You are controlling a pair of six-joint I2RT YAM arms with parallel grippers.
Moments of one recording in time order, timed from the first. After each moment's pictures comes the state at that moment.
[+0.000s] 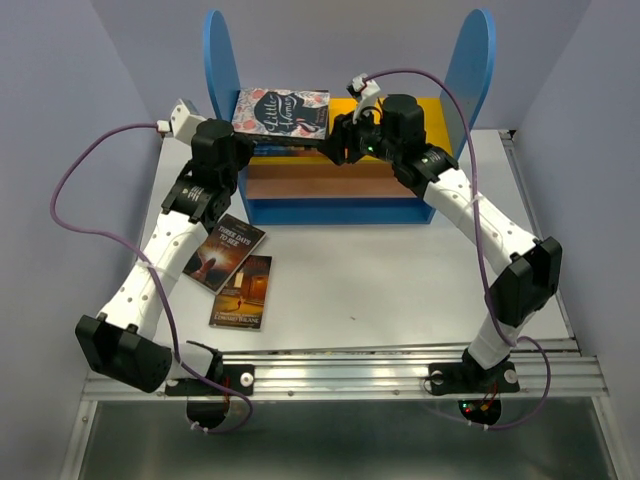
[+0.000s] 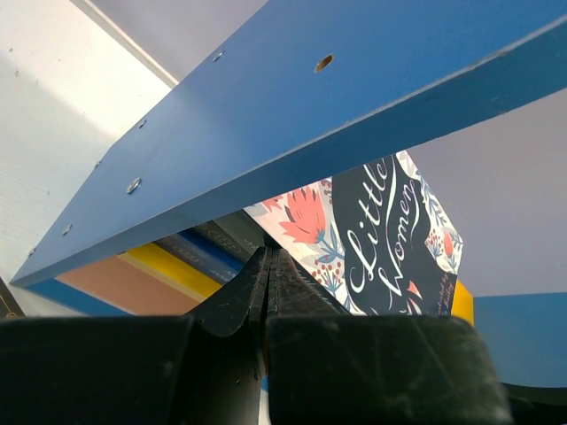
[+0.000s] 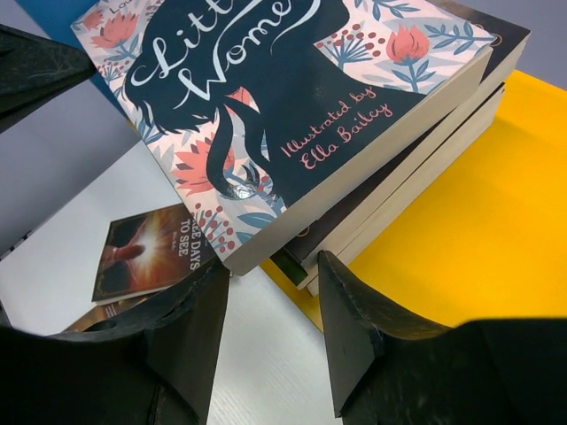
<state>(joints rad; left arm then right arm) -0.36 1.31 1.39 -0.33 -0.44 -0.96 0.56 1.73 1.74 -0.19 -0.34 0.14</state>
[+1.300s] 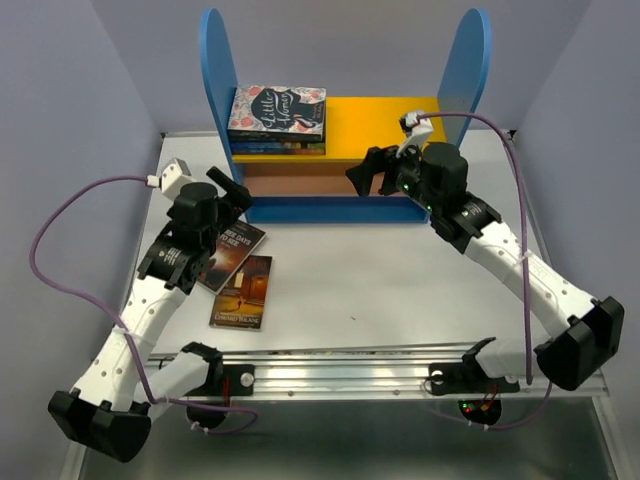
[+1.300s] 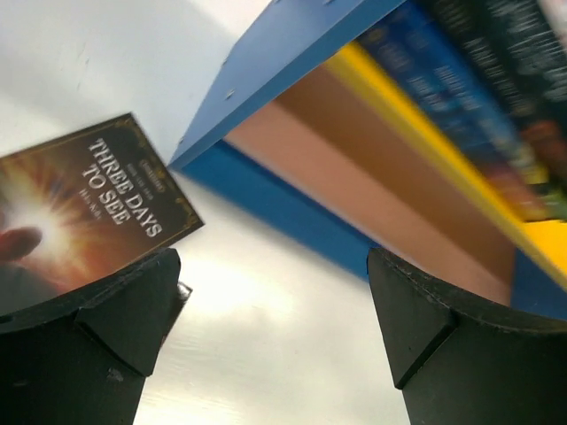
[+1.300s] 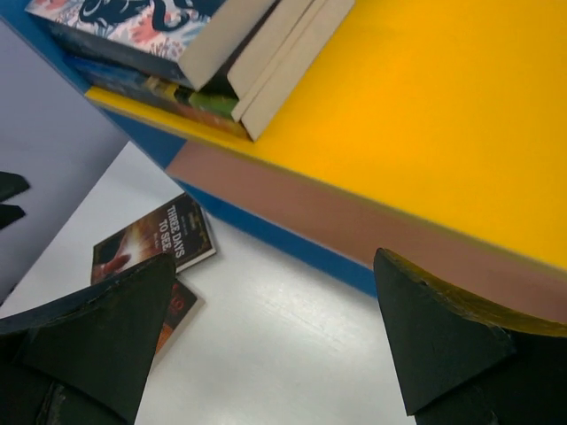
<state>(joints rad) -0.36 0.94 1.07 -0.52 -0.38 -0.85 0.57 1.37 1.32 -0.09 -0.05 0.26</state>
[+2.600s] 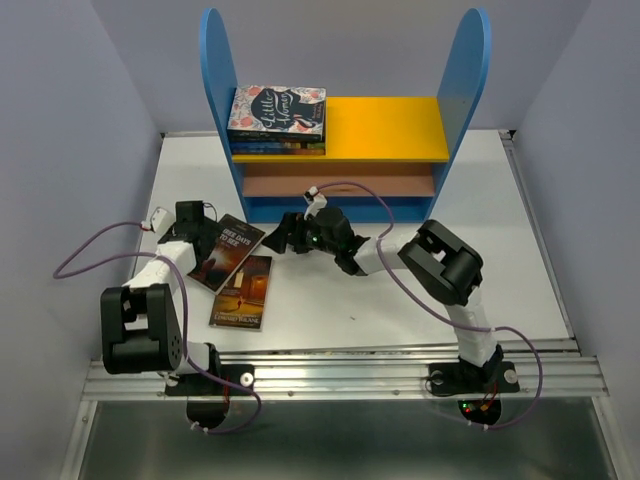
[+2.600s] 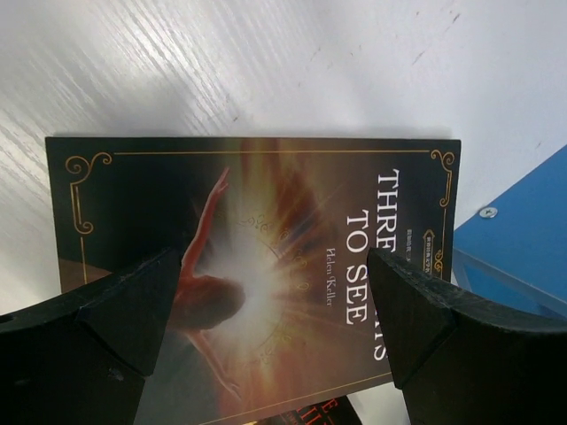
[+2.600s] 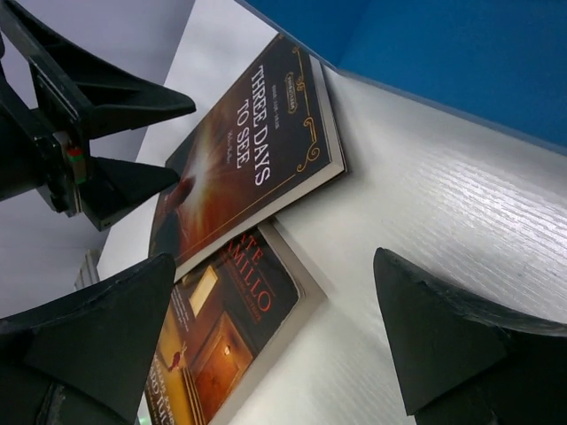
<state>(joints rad) 0.05 1.37 0.73 -0.29 -0.32 -0.99 0.83 2.11 1.18 0.70 -0.17 0.77</state>
